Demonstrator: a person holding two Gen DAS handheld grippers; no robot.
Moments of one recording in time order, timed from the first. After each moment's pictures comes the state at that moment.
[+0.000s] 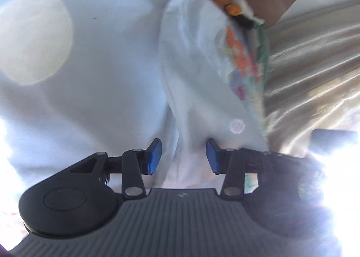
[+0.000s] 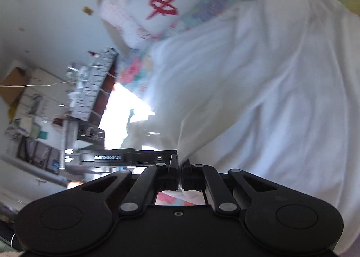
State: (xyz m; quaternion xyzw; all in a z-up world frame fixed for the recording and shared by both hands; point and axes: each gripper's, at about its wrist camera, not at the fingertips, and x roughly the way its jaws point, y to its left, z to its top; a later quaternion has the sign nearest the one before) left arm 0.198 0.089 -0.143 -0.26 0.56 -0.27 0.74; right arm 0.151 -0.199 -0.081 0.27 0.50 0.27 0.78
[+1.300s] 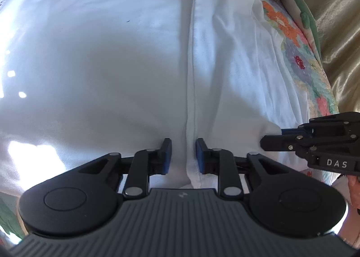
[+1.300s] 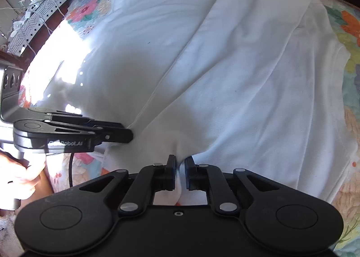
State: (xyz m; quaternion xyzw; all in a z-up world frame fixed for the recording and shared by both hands) left arm 0.165 0.077 -0.136 -0.12 0.55 -0.19 0.80; right arm 0.146 -0.139 -0.103 0.04 0.55 0.20 0.81
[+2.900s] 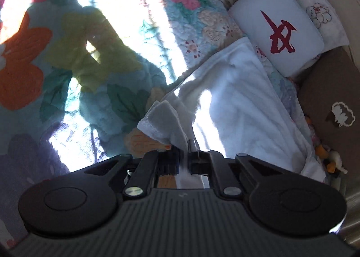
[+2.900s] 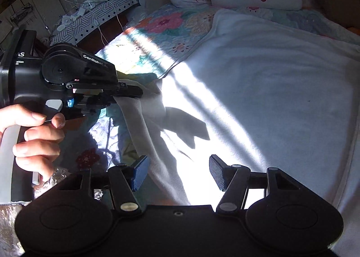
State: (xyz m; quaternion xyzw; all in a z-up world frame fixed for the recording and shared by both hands) left arm 0.162 0.327 -0.104 -0.35 0.39 0.09 0.85; right arm 0.146 0.072 -0.106 0.01 0.44 0.31 0.84
